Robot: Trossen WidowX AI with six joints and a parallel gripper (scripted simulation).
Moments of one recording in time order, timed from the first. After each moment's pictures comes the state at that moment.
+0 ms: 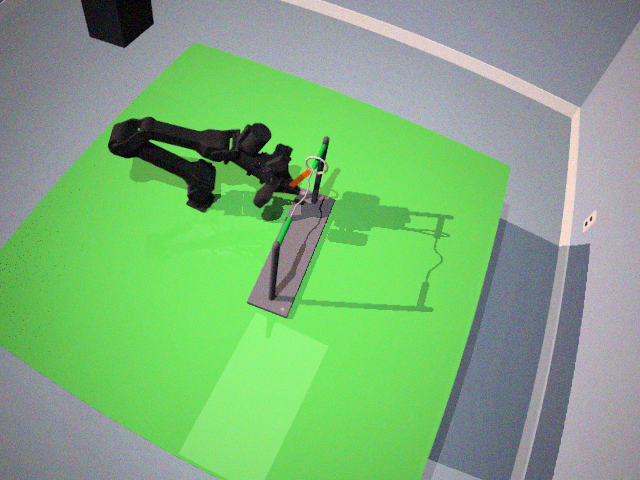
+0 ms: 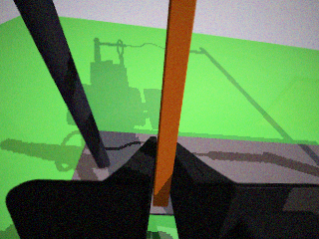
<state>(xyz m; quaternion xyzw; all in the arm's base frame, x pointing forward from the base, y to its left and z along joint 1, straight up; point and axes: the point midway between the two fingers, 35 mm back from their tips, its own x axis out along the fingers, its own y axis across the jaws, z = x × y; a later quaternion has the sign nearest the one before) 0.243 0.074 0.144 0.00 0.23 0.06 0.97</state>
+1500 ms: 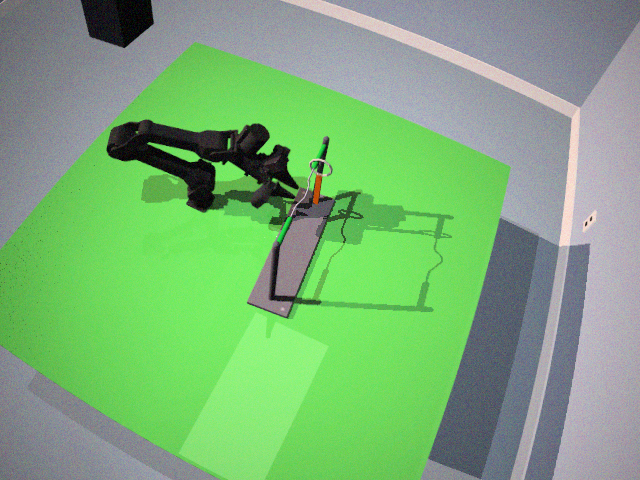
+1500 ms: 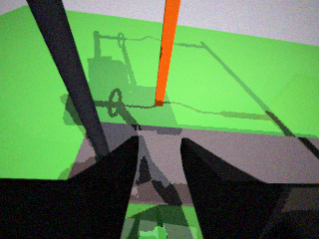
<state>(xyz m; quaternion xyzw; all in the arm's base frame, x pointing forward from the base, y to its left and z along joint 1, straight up) 0.235 0.074 0.136 -0.01 0.24 0.06 0.97</state>
